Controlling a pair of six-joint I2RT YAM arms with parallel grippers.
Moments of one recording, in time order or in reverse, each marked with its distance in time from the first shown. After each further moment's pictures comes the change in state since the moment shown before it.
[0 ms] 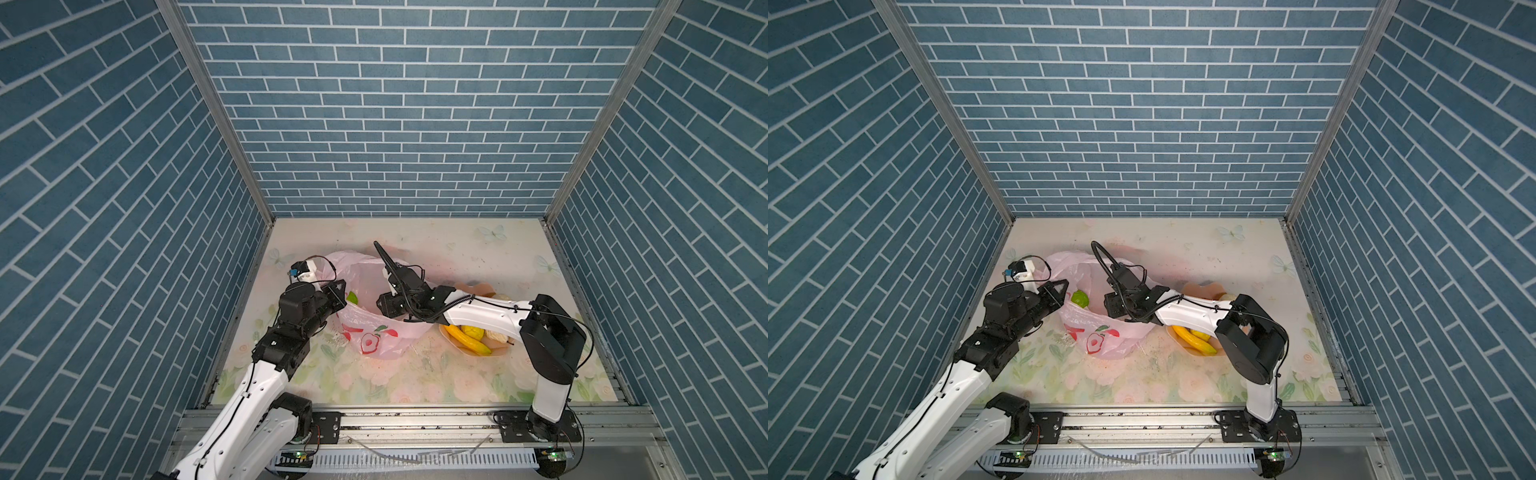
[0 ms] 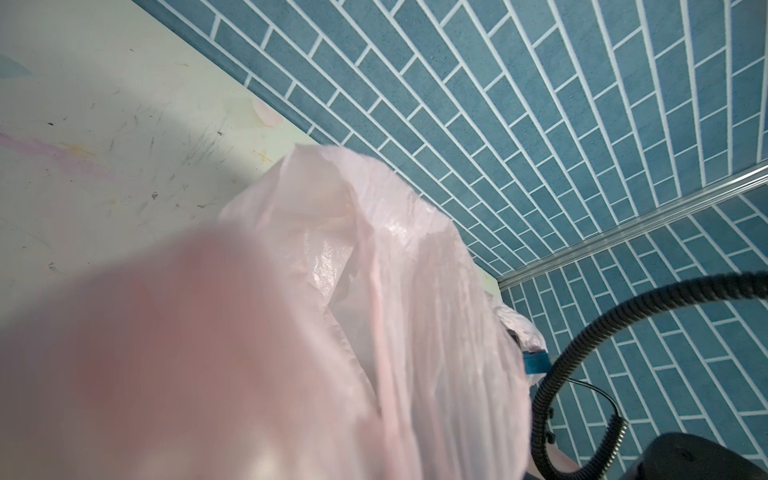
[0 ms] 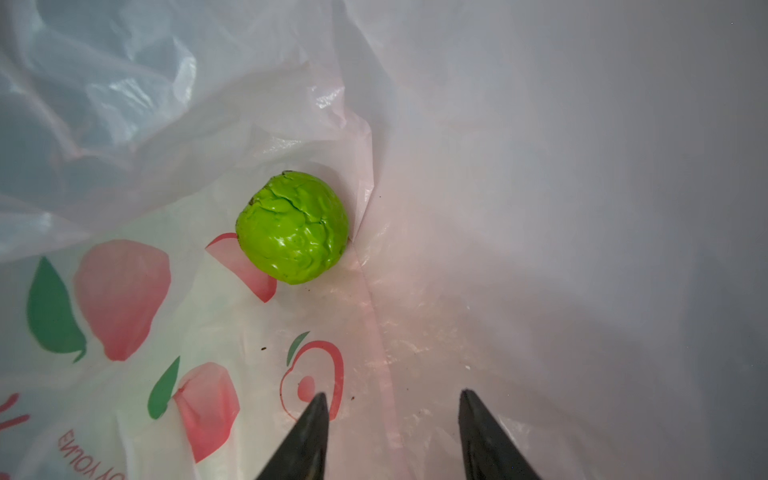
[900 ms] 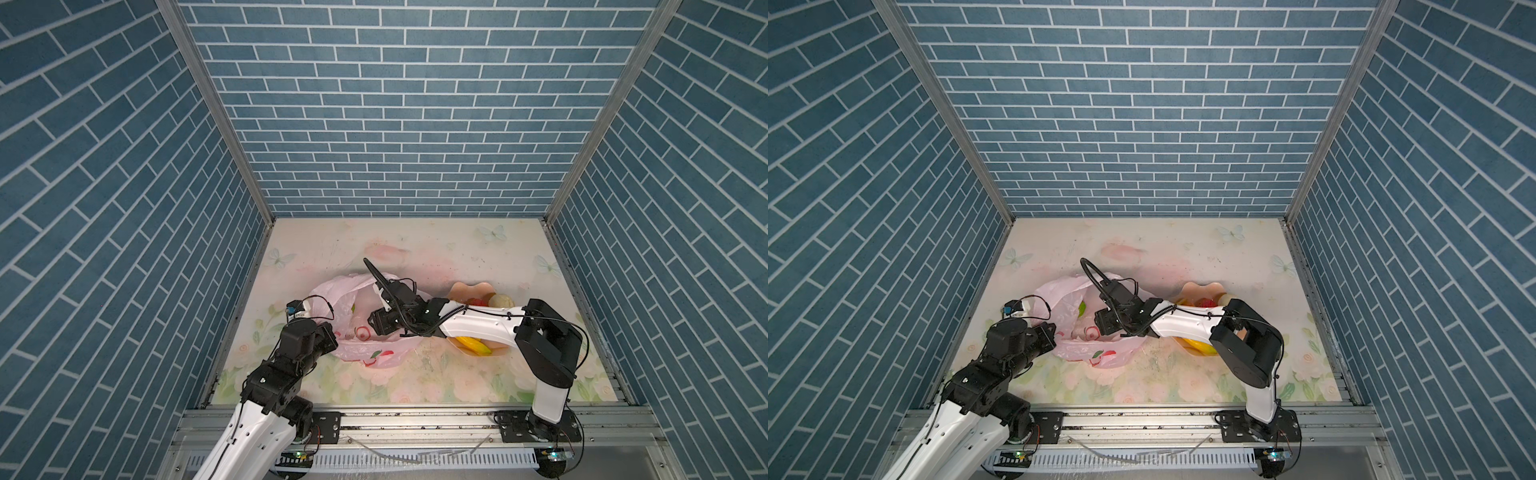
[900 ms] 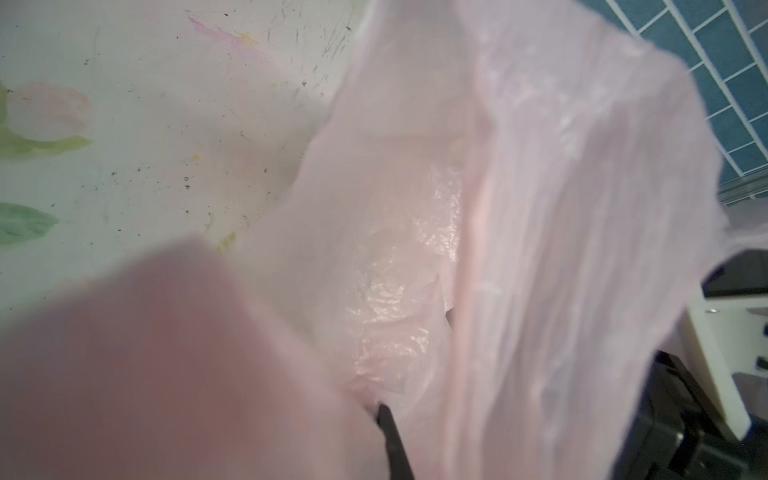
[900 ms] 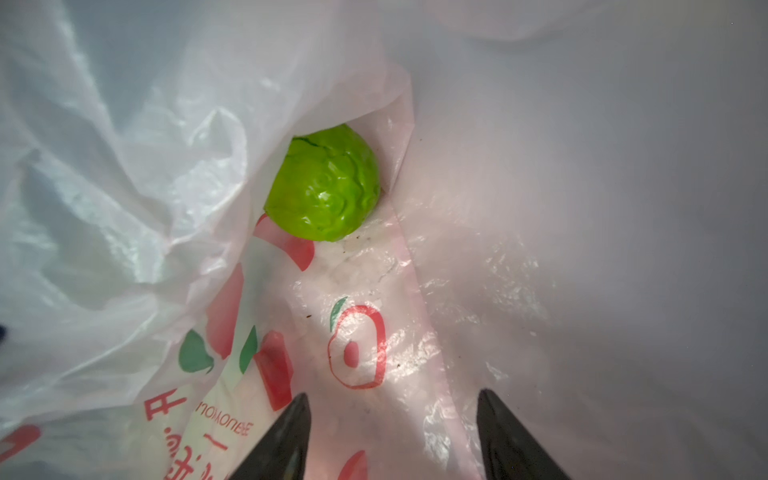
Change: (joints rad) left arm -0.073 -0.338 -0.187 -0.441 -0.185 0.054; right arm 0.089 0.005 -0.053 0.042 -0.042 -0.032
